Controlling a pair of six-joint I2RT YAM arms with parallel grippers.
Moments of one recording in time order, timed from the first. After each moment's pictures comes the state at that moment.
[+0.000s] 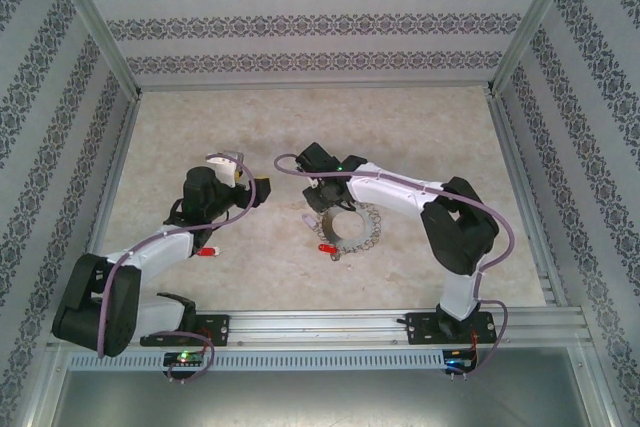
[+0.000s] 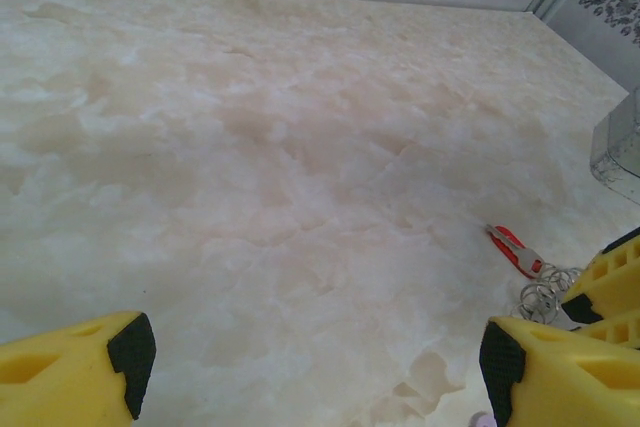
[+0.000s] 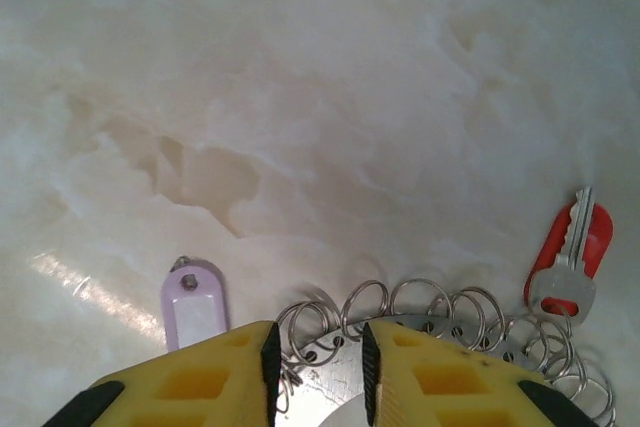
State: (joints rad) left arm -0.23 1.26 0.45 0.42 0.27 -0.21; right arm 0.78 1.87 1.34 -0.65 0.12 0.23
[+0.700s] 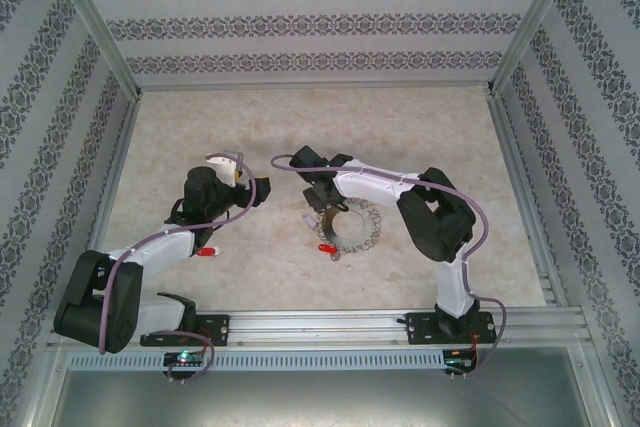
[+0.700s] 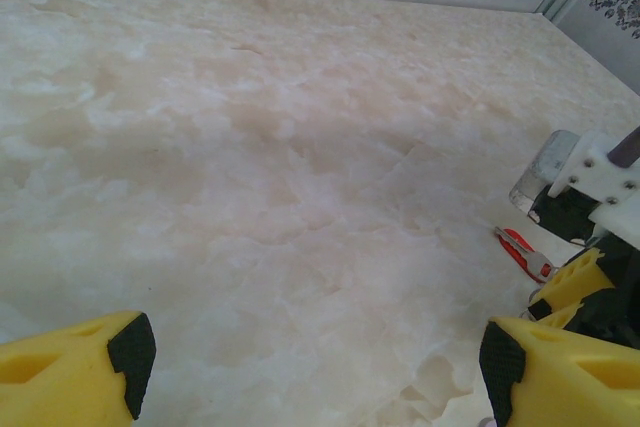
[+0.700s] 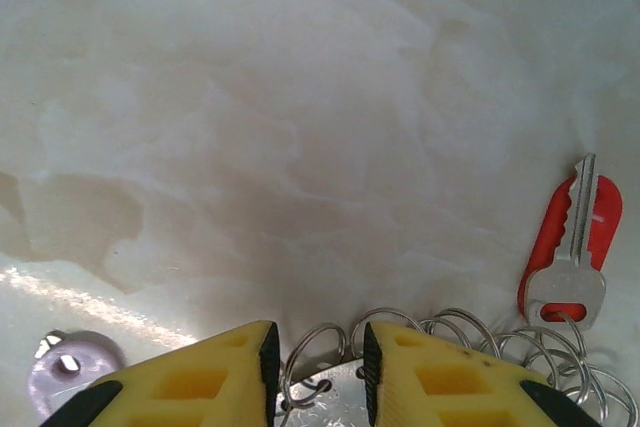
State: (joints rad) left arm -0.23 1.27 0.45 0.42 0.26 -0.22; right arm 0.78 2.01 1.42 -0.72 0.19 0.31
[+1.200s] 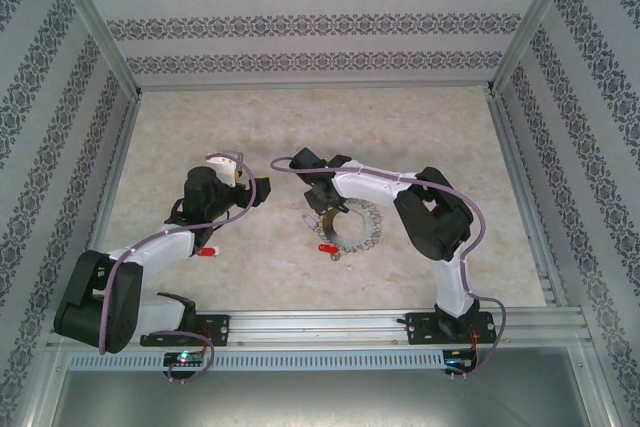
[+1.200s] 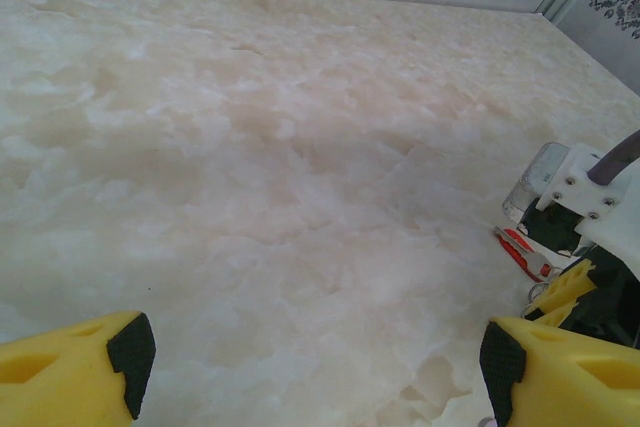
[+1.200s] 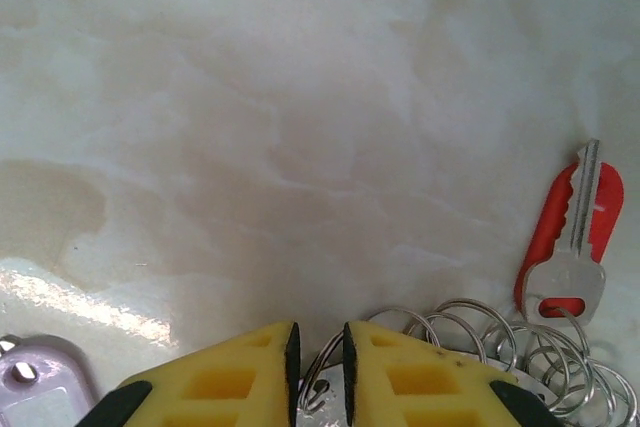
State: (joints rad) left arm -0.23 1.27 0.45 0.42 0.26 -0.22; right arm 0.78 2.03 1.42 -0.74 0.22 0.31
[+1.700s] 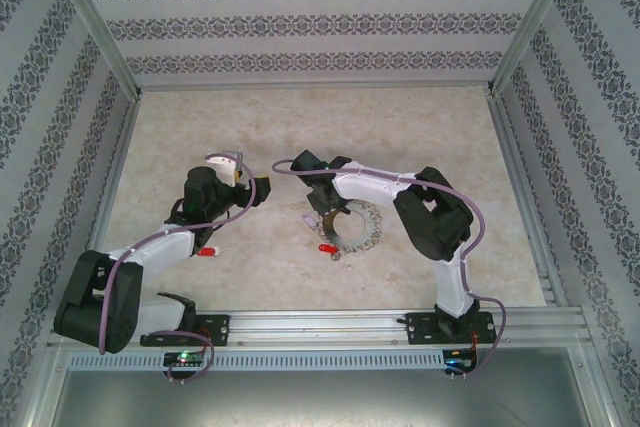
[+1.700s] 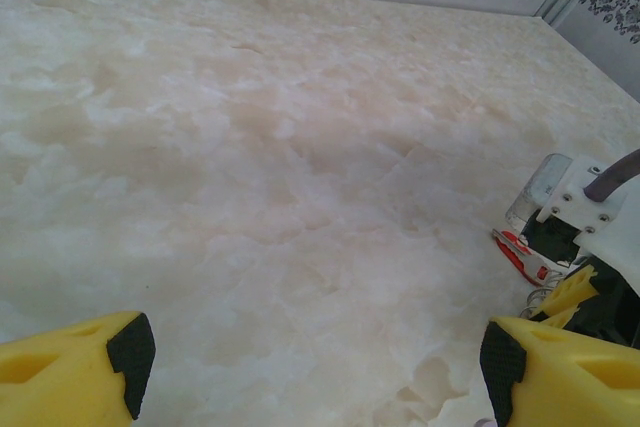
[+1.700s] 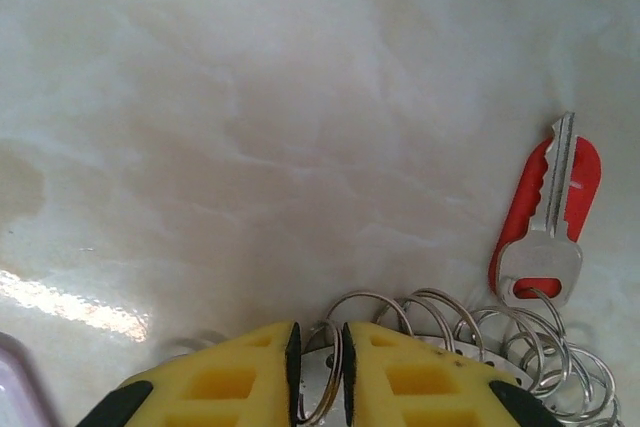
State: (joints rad) left arm -0.23 1.27 0.45 0.42 0.26 -0.23; right arm 0.78 2.03 1.40 -0.75 0.25 0.30
